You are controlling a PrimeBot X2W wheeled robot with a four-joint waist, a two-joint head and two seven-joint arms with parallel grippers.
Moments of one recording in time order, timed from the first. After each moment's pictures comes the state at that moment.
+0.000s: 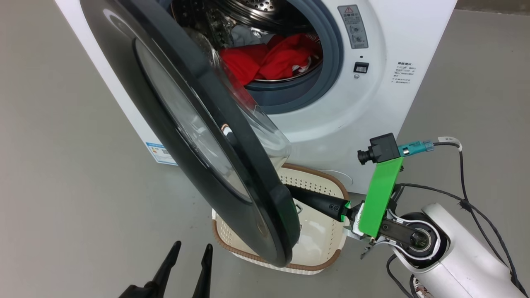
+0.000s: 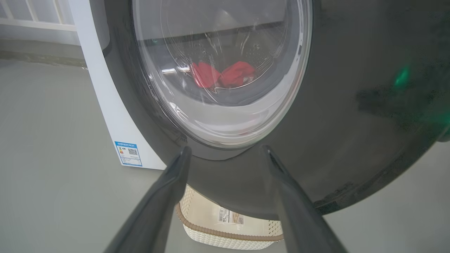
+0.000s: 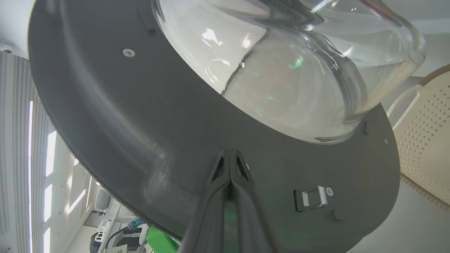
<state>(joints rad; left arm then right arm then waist) 0.02 0.04 -0.20 0.18 -0.26 -0.05 -0.25 -0.47 -0.21 0.51 0.21 1.60 0.12 0.55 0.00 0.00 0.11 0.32</state>
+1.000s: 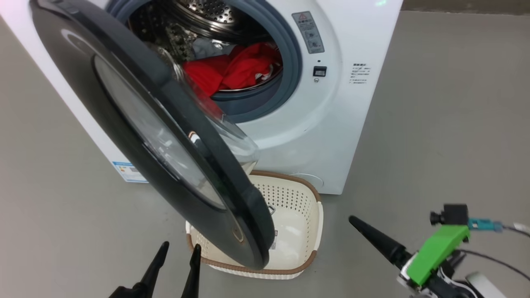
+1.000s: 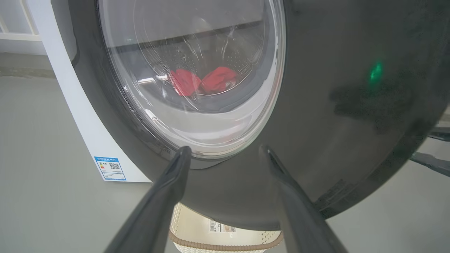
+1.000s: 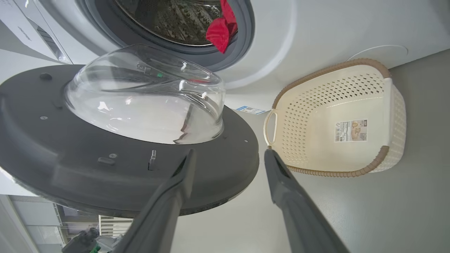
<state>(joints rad) 0.03 0.04 -0.14 0.19 -0.24 -0.08 -0.25 -0.18 -0.31 0.40 0.25 1.55 0.12 0.26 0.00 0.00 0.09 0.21</state>
